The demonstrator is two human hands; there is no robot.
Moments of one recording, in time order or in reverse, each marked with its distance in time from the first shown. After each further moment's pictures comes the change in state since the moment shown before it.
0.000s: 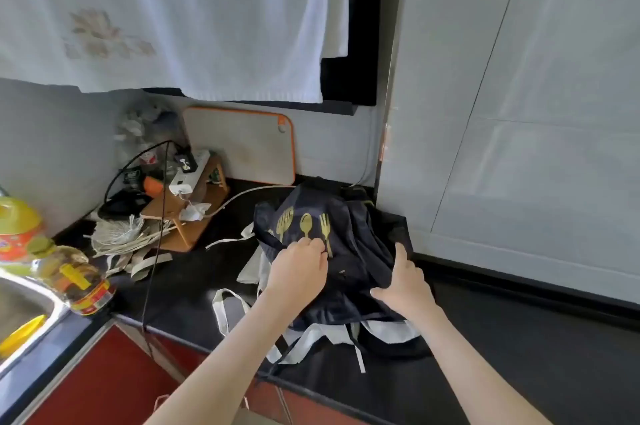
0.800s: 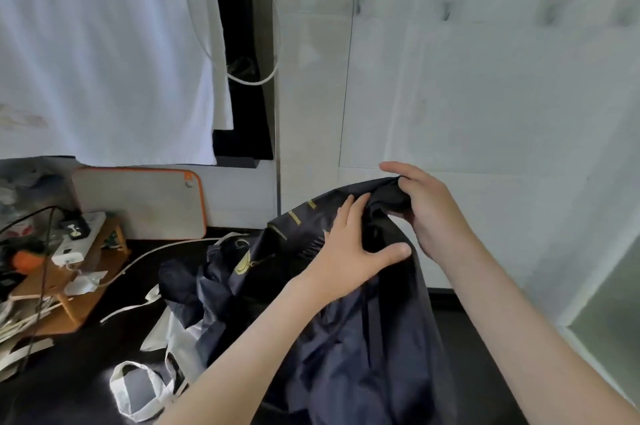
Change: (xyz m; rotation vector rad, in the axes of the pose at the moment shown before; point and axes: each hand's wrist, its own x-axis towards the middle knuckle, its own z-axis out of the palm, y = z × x) left_hand -0.017 0.206 -0.096 -0.899 -0.173 0.447; right_hand -0.155 -0.014 -0.259 1.075 0.450 -0.280
